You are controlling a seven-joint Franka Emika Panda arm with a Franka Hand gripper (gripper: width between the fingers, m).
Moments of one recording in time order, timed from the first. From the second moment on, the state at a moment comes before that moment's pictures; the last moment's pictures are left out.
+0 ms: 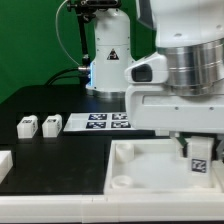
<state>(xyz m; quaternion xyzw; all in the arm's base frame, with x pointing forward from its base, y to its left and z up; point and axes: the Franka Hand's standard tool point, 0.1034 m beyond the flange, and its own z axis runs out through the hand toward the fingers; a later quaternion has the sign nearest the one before) 0.631 0.106 0.066 -0.96 0.28 0.03 0.06</state>
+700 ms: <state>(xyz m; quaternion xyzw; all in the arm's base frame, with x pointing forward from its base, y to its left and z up) 0.628 0.088 0.063 -0.91 0.42 0.02 0.02</state>
